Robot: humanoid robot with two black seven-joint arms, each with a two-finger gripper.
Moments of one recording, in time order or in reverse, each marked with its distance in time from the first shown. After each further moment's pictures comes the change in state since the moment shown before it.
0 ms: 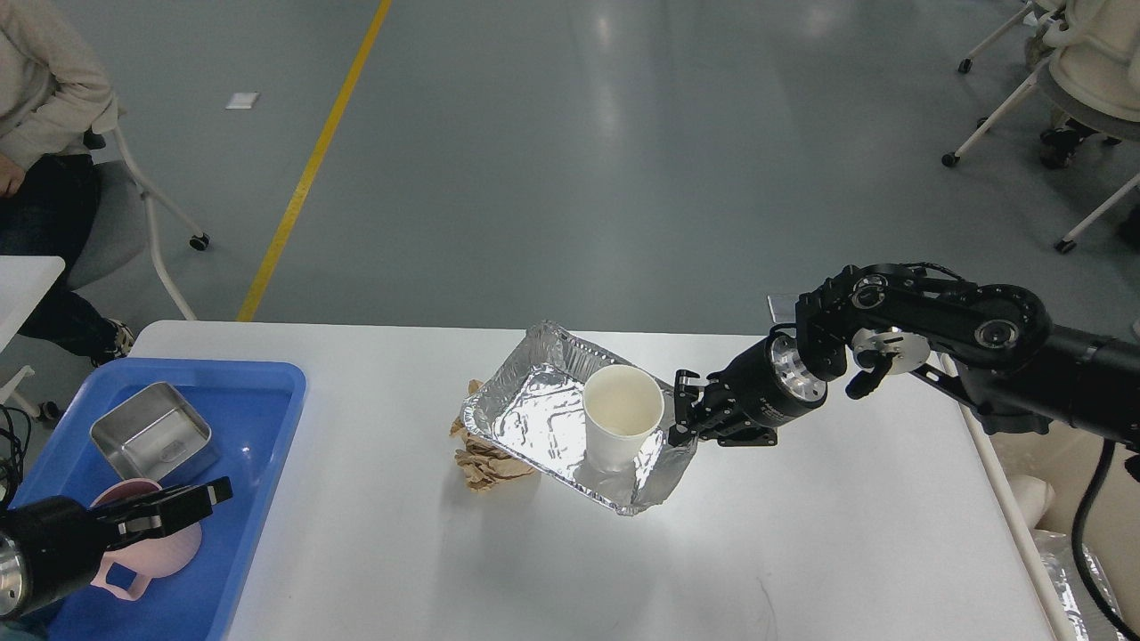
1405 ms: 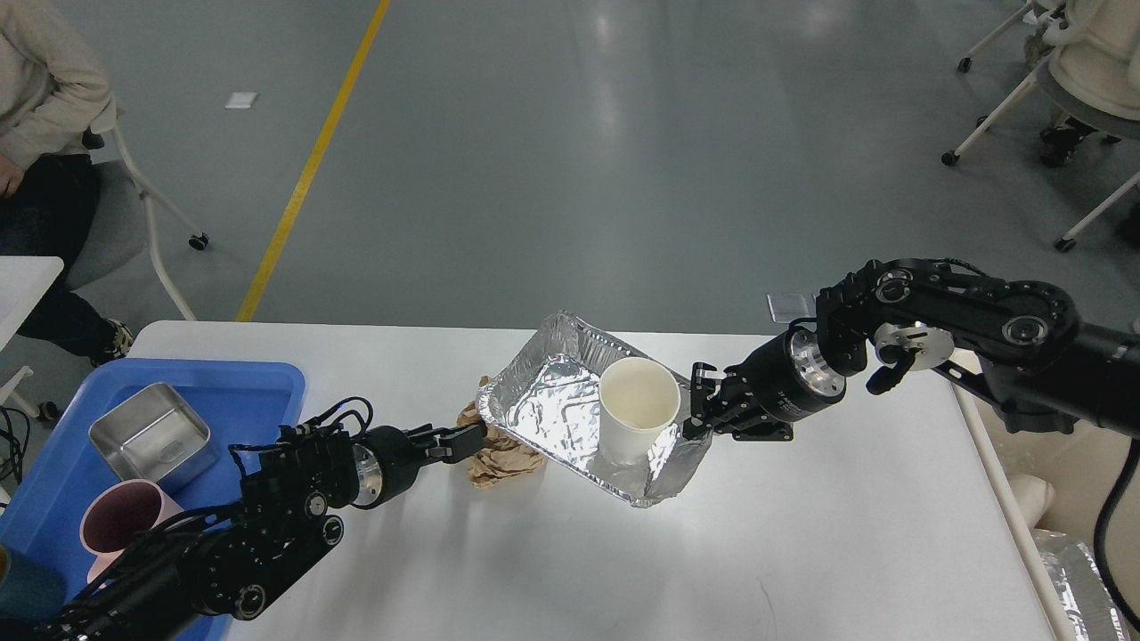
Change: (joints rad) left arm -0.748 -0.856 0.527 0.855 0.299 0.117 -0.021; right arm -0.002 -0.047 0.012 0.021 0.001 0.005 0.002
